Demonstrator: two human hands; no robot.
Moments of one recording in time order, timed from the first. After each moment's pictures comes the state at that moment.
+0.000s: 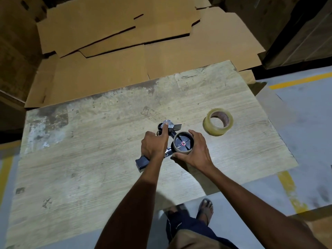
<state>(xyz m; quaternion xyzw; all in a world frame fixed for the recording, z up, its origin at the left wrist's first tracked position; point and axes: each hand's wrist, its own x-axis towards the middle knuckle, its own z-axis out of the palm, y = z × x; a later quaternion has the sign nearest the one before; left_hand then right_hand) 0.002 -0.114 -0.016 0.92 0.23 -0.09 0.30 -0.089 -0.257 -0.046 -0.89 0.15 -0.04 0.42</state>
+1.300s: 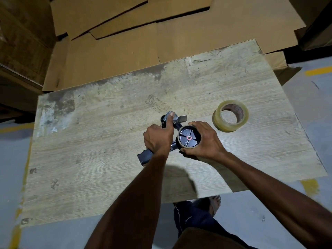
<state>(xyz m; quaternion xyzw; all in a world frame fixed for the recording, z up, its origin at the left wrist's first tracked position) 0.001 -0.137 -0.023 0.93 0.26 -0.02 0.27 -0.060 -0.300 -0.048 -0.91 -0.05 -0.05 0.41</state>
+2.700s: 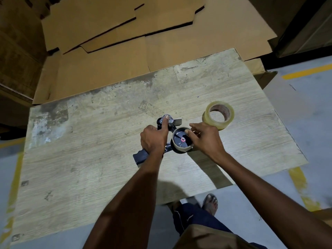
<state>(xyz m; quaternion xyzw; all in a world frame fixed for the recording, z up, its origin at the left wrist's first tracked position) -0.002 -0.135 -0.018 0.92 0.21 -0.02 0.33 -0.074 -0.306 -0.018 -0.90 0.09 -0.10 0.41</state>
